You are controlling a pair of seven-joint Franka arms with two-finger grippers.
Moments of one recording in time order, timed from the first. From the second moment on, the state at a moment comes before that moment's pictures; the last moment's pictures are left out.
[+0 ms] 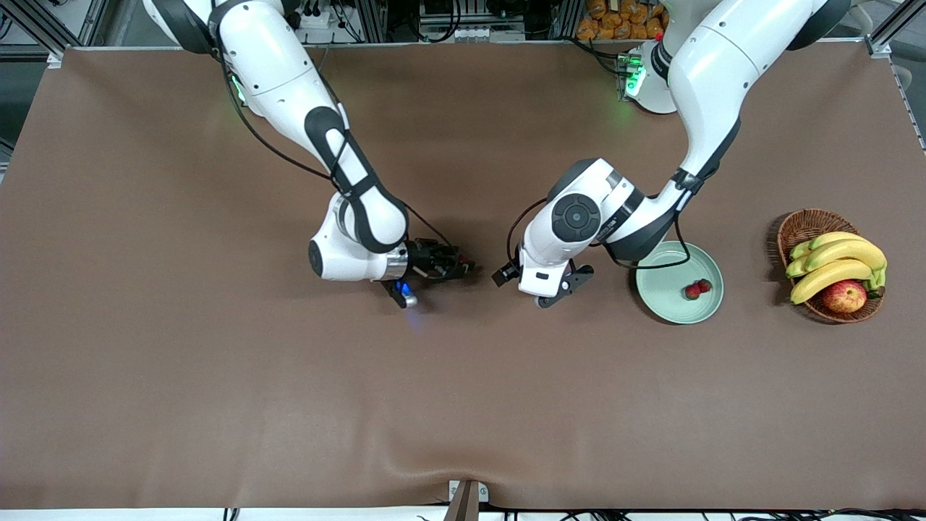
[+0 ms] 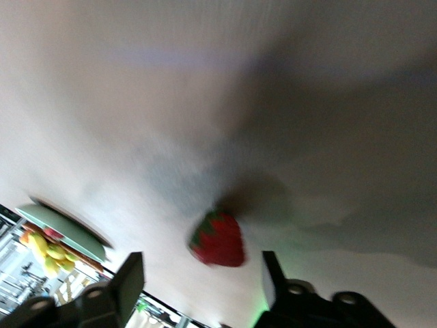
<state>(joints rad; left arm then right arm) -0.10 0.68 -0.62 -1.66 0.23 2.20 -1.34 0.63 0.77 -0.07 -1.71 1.38 2.22 0.25</state>
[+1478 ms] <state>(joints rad) -0.52 0.79 -0.36 -1.63 0.30 2.49 -1.35 0.09 0.43 -0.25 -1.48 0.21 1.60 0.10</state>
